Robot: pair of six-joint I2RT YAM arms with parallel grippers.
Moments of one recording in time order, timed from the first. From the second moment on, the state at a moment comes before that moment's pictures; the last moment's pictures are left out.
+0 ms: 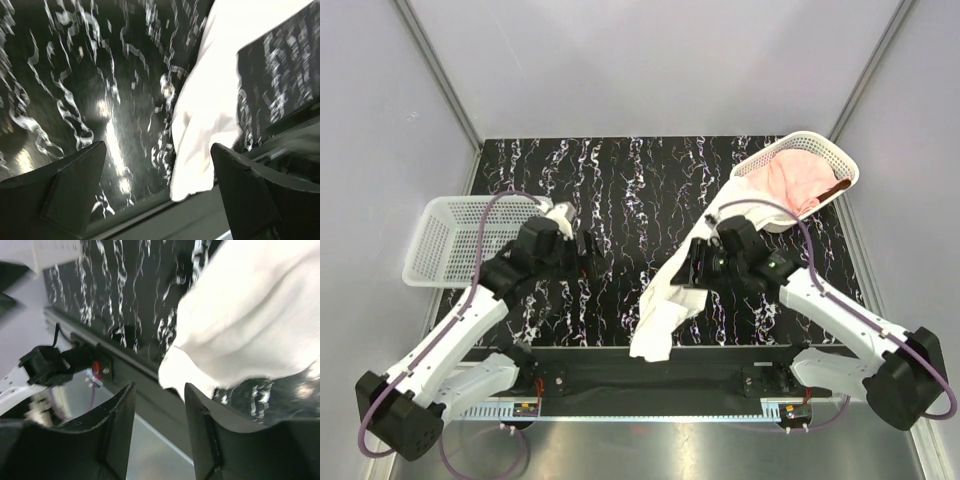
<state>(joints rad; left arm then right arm) -0.49 0.92 0.85 -0.61 0.14 -0.54 0.65 1.12 0.77 -0.42 -0.37 0.83</state>
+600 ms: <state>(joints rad) -0.76 0.95 0.53 -0.38 0.19 -0.72 0.65 1.43 1.02 -0.60 -0.11 0.57</state>
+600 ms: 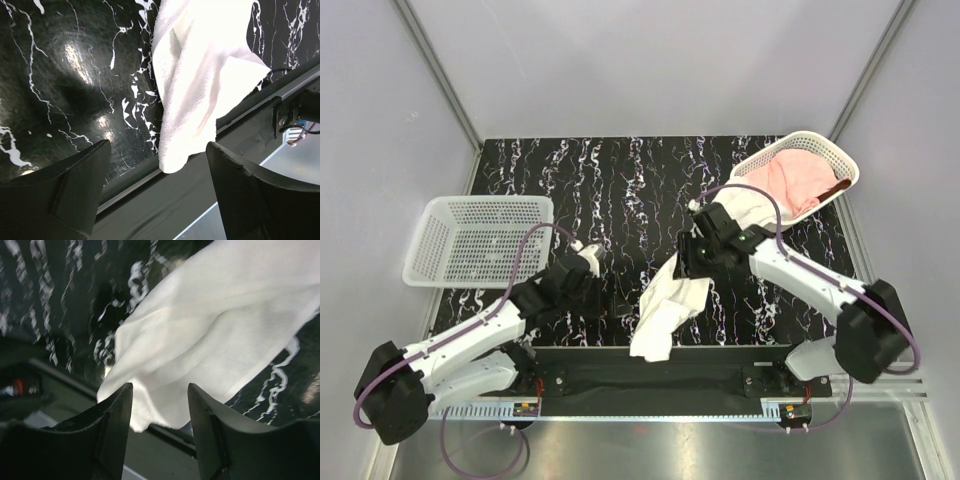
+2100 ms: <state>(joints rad) -0.73 0.86 0.52 -0.42 0.15 -0.74 0.79 1.57 0.97 -0.50 -0.29 0.35</state>
